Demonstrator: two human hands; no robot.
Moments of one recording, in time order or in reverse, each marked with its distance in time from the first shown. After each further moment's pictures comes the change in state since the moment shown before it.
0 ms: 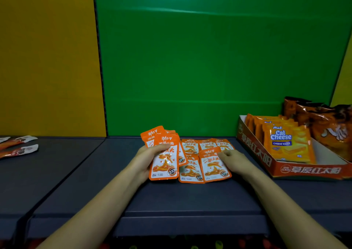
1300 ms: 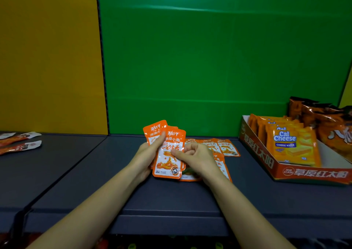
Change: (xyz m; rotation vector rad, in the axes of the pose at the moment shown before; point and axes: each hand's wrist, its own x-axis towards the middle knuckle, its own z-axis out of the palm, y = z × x) left_hand 0.004 -0.004 0.008 0.058 0.038 0.137; right_hand -0.020 -0.070 0.054 0.528 -0.027 -0.192
